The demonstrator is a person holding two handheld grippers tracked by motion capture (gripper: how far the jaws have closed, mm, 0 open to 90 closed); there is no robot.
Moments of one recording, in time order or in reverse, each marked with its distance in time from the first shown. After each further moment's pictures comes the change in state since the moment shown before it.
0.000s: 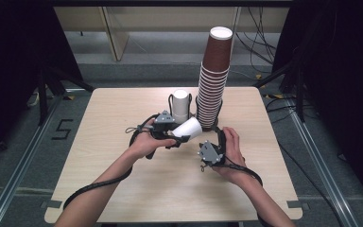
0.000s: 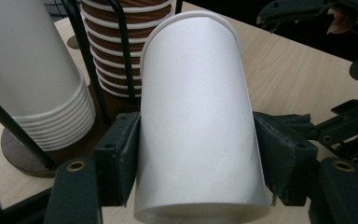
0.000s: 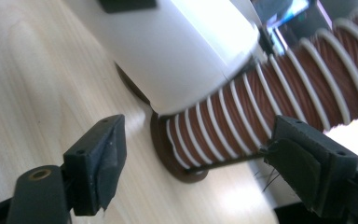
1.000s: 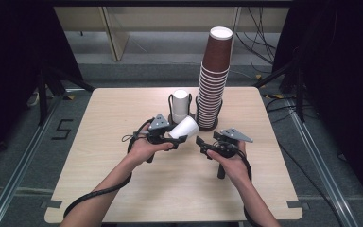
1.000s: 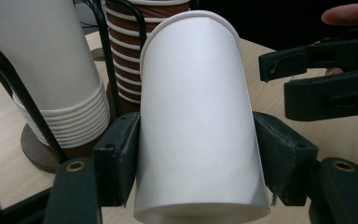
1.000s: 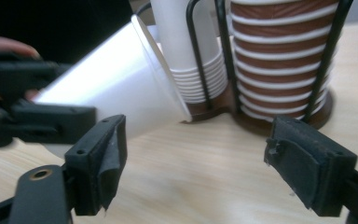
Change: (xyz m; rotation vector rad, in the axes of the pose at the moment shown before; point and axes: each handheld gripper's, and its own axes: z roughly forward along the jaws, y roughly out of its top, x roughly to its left) left arm -0.002 -0.019 -0.005 -0.106 0.058 -0.030; right arm -0.020 -0.012 0.004 -0.046 0.284 1.136
